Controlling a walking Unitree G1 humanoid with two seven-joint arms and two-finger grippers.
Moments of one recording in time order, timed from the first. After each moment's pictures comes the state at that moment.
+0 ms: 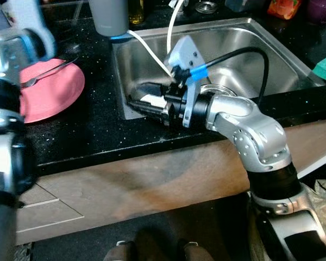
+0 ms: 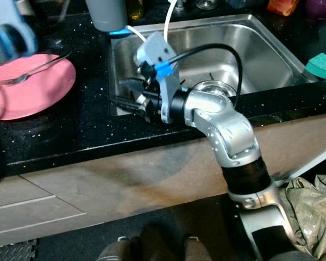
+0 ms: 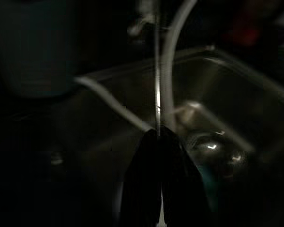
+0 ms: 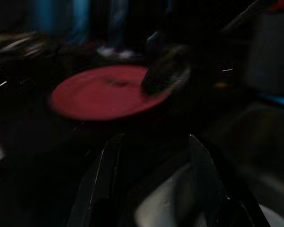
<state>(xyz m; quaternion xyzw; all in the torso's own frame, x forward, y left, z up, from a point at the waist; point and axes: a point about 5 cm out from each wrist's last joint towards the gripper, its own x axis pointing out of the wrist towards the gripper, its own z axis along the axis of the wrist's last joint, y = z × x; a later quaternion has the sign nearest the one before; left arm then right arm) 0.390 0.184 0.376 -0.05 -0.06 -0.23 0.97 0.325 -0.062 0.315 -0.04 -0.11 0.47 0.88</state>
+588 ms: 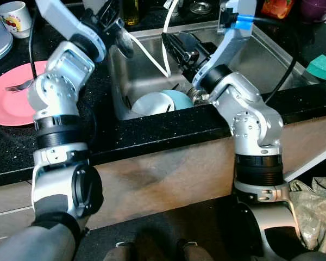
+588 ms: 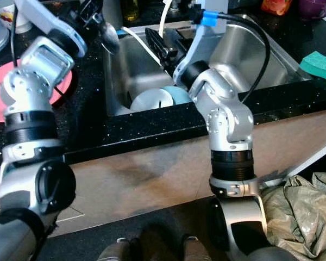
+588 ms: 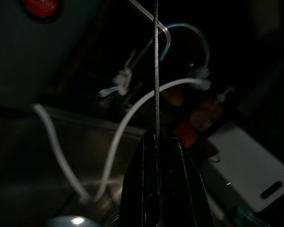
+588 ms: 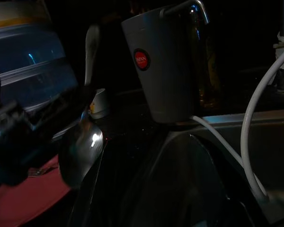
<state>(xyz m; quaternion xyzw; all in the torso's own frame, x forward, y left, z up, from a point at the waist) 0.375 0.165 0.352 -0.33 -0.19 -0.19 0.90 0.345 -0.083 0.332 0.13 -0.16 0.30 0.93</state>
